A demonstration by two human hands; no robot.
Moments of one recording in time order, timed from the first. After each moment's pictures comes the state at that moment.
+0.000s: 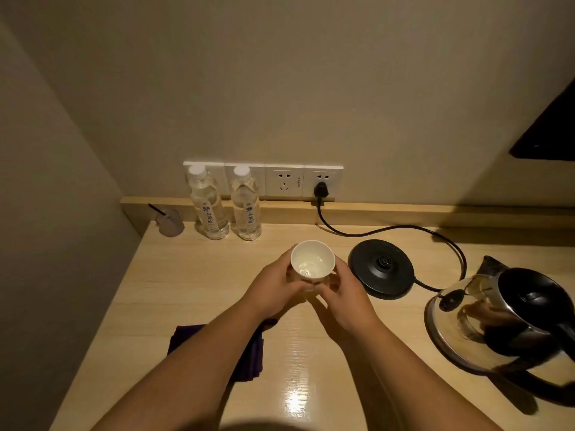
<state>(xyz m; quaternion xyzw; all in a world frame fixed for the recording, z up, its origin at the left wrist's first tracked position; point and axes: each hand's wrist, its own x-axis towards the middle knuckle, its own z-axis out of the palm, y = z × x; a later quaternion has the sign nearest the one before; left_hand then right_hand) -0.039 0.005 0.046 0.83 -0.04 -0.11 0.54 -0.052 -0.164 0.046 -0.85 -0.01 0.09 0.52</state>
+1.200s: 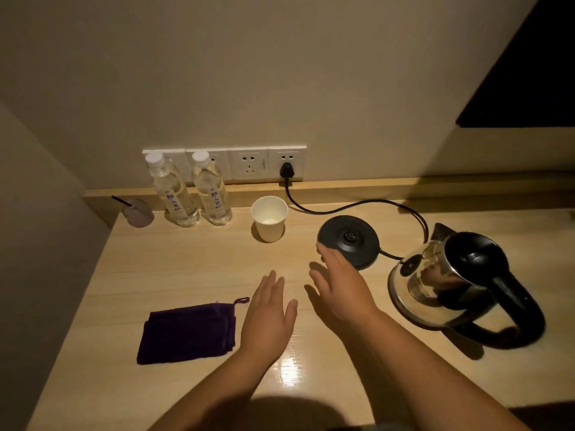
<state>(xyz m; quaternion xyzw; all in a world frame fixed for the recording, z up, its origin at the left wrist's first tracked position) -0.126 -0.055 0.003 0.96 0.00 -0.07 0.28 -0.077 -0.216 0.051 -0.95 -0.06 0.04 0.31</state>
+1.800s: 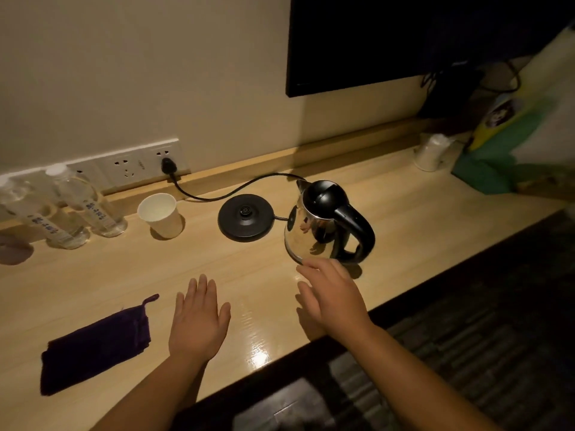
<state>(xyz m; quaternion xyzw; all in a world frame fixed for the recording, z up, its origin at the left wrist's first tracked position) -0.165 -0.081 -0.010 0.99 -0.12 -0.09 0.06 -0.232 -0.335 0.093 -0.96 -0.02 -0.14 0.24</state>
